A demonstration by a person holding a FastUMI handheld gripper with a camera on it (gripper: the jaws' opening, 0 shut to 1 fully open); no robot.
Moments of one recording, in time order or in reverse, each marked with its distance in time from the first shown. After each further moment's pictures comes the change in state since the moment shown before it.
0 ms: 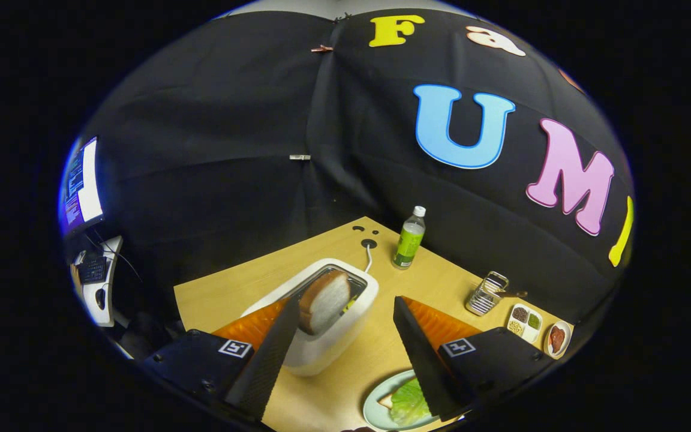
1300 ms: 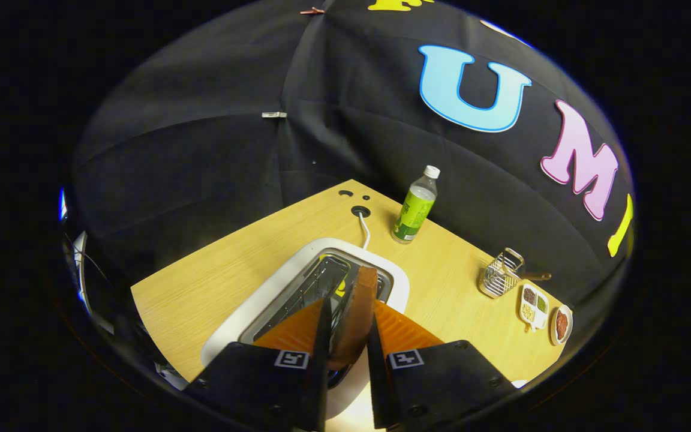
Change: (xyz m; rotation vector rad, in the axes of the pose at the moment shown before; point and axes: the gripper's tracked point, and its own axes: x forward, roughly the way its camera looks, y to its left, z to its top) arm 0.107 0.006 -0.052 0.033 0.190 -0.164
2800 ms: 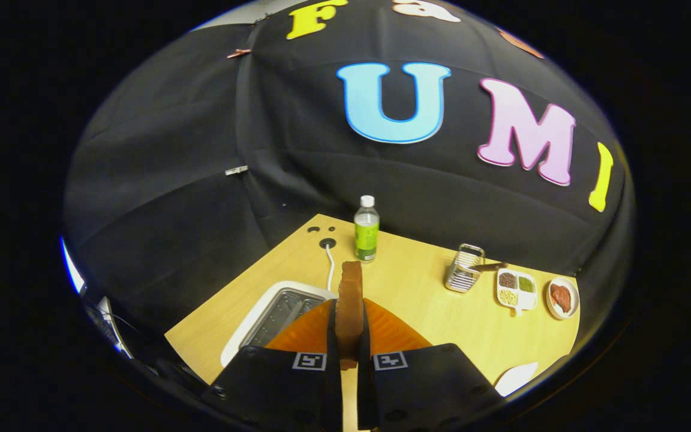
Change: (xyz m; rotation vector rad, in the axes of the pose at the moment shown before) arm -0.081 -0.104 0.045 0.274 -0.115 -0.056
